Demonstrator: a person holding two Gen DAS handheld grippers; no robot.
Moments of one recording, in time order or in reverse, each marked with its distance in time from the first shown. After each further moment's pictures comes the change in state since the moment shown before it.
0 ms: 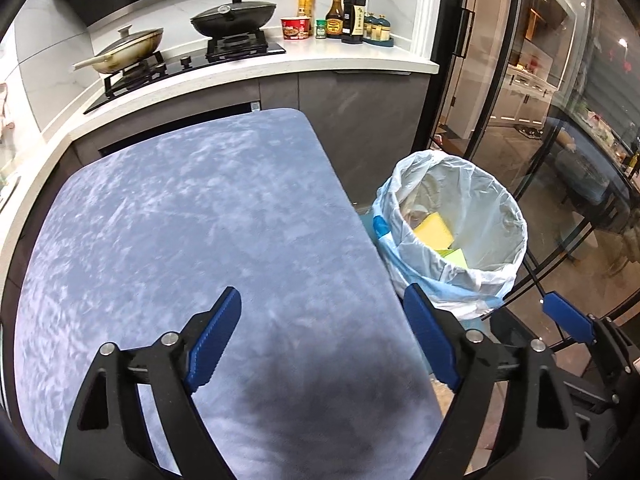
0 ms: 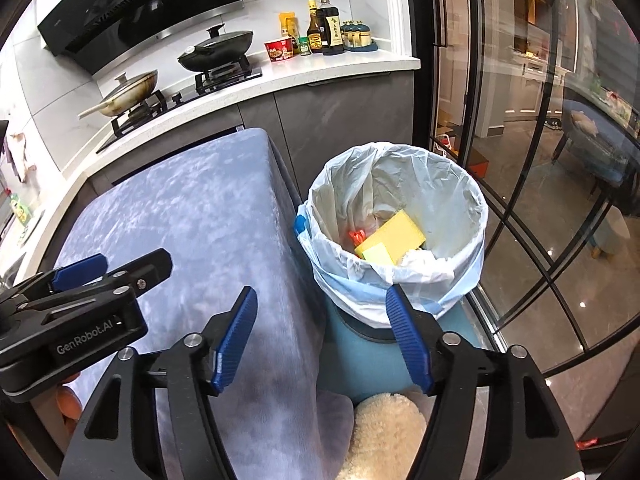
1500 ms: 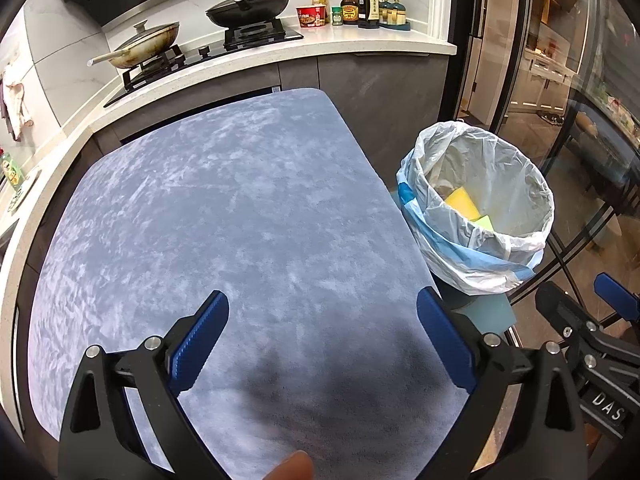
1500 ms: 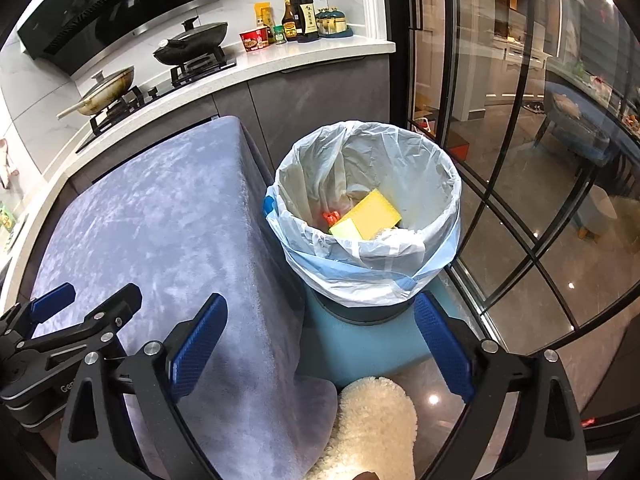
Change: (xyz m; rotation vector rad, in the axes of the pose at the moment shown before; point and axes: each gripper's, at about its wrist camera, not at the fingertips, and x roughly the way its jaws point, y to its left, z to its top) left arm 0.008 -0.002 -0.030 0.014 0.034 0.097; right arm 0.005 -0.021 -0.013 0.045 0.038 -0.059
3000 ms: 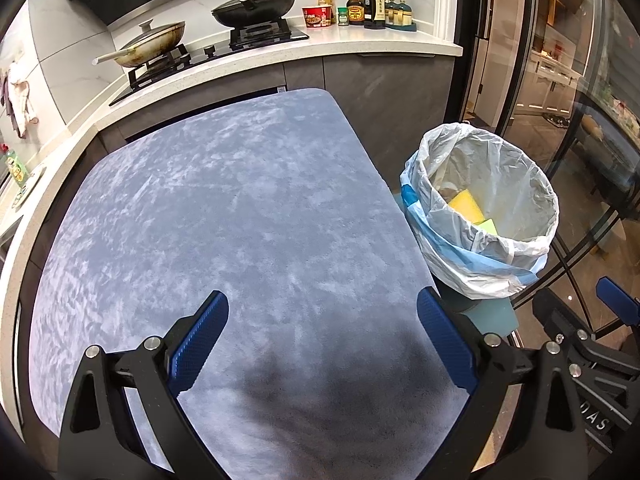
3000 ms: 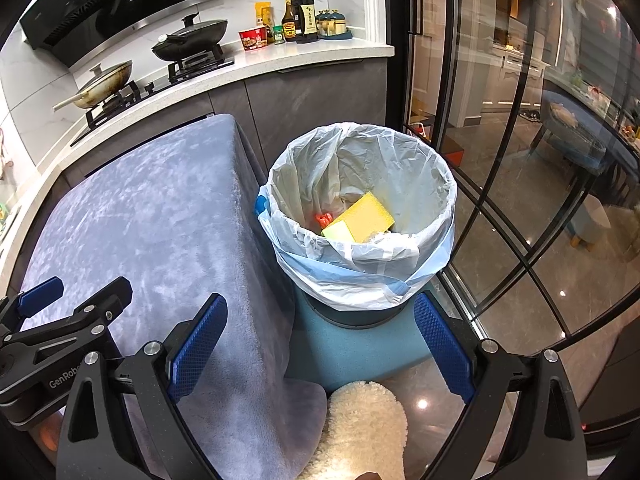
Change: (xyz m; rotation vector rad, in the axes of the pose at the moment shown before) left arm 0.003 -0.001 0.003 -0.011 0.001 0.021; right arm 0.004 -0.001 -0.001 -0.024 -0.007 -0.025
